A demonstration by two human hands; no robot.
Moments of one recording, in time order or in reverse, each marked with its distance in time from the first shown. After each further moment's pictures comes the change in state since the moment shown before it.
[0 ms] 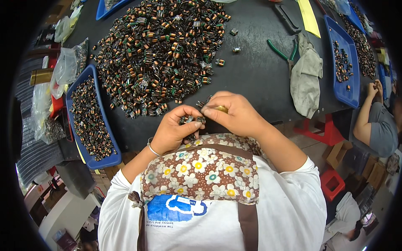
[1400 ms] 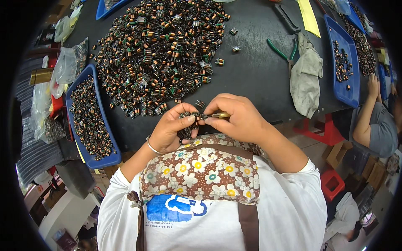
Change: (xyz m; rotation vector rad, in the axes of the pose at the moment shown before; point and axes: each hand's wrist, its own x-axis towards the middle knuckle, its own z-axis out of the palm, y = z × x) left_hand -0.003 -0.004 -0.008 -0.427 -0.079 -0.171; right_hand -0.014 -0.007 0.004 -0.317 0.135 -0.348
